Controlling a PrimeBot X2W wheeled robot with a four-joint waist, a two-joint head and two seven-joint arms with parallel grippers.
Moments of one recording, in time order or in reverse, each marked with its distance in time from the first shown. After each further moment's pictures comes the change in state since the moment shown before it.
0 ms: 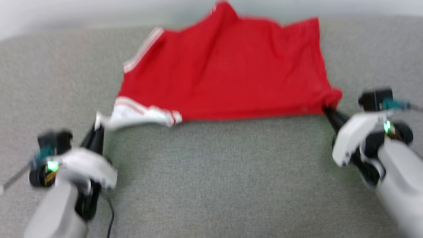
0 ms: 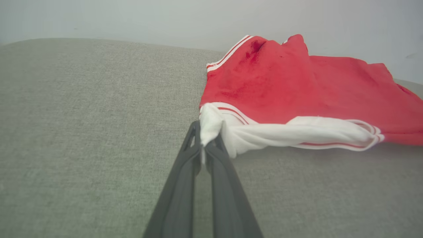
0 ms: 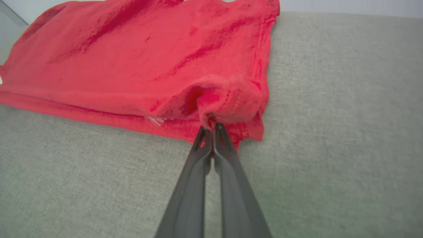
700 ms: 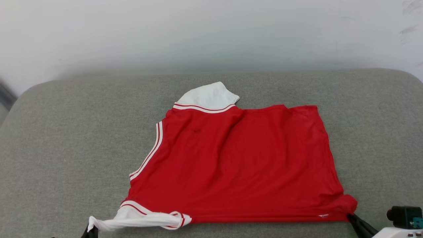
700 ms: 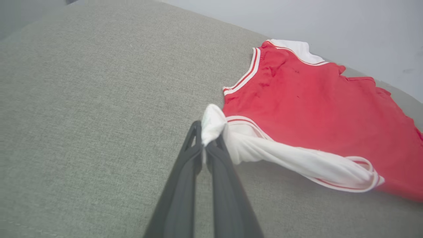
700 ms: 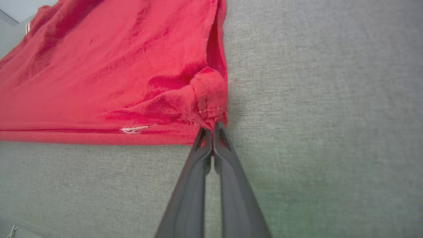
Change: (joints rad) left arm 0.806 0.033 0.101 -0.745 -0.086 0.347 0.133; right arm 0.740 -0.020 -0.376 -0.373 -0.089 0.006 0.051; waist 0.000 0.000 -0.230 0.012
